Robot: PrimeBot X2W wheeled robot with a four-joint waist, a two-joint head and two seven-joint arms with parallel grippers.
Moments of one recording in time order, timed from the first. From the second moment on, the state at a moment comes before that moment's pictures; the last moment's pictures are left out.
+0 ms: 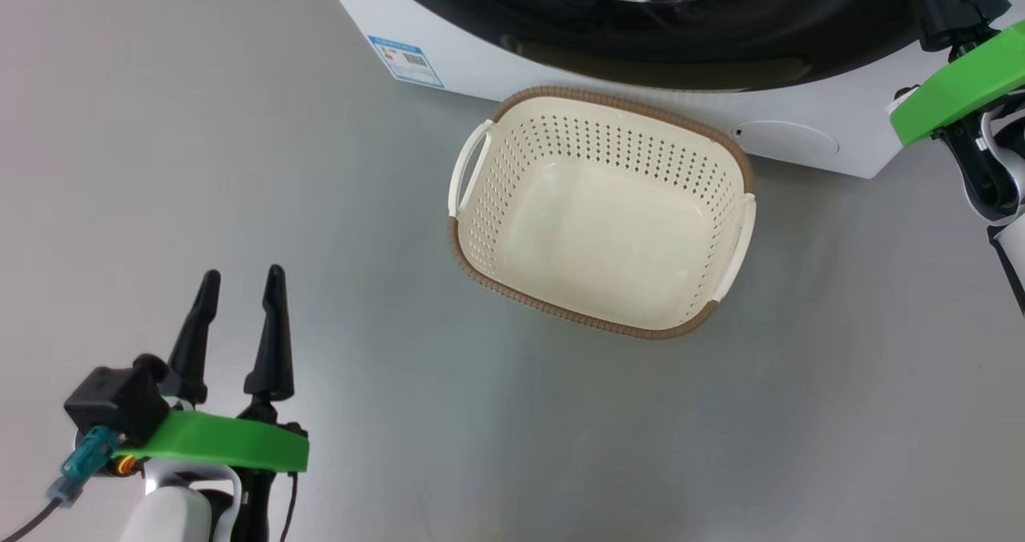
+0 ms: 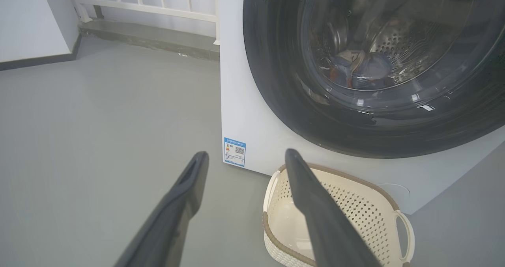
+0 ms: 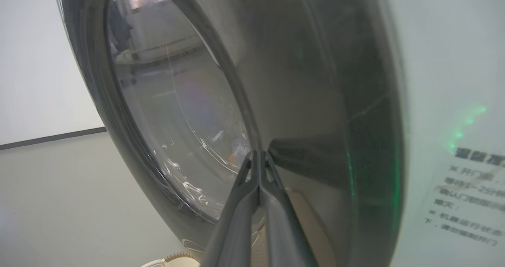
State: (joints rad) left arm -0.23 0.08 -0.09 0.15 -0.42 -0.13 -0.26; right arm -1.01 -0.48 0.39 0.64 0.57 0.14 -0.26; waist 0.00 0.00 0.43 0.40
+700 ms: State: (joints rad) left arm -0.21 0.11 -0.09 0.17 -0.42 -0.13 -0.26; right arm -0.80 -0.43 0.41 0.52 0.57 0.13 -0.26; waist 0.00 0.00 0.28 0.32
